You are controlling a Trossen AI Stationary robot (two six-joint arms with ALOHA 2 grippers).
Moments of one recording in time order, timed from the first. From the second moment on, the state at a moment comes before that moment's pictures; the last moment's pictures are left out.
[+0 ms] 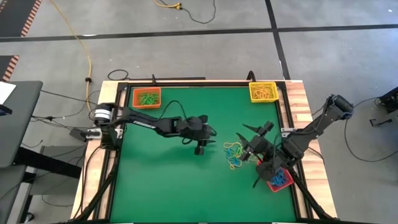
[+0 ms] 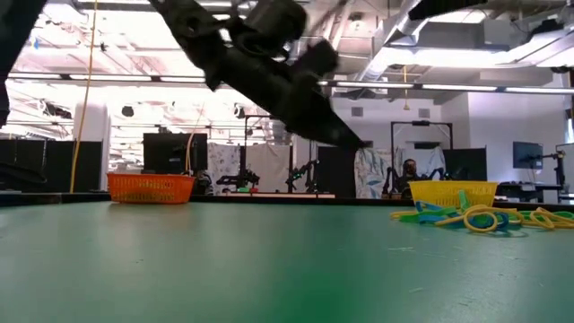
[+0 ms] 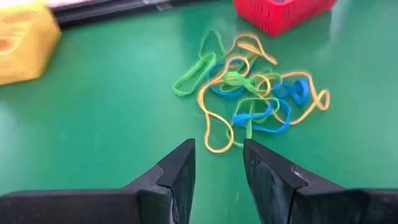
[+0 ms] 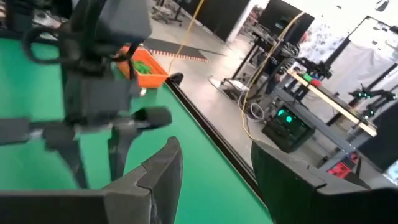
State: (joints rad) left arm 0.04 1.90 1.11 0.24 0.06 0.19; right arm 0.64 1.26 0.99 -0.71 1.36 0.50
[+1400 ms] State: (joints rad) left arm 0.10 2.25 1.58 -0.21 0.20 0.27; right arm 0.63 1.26 0.98 -0.82 1.26 0.63
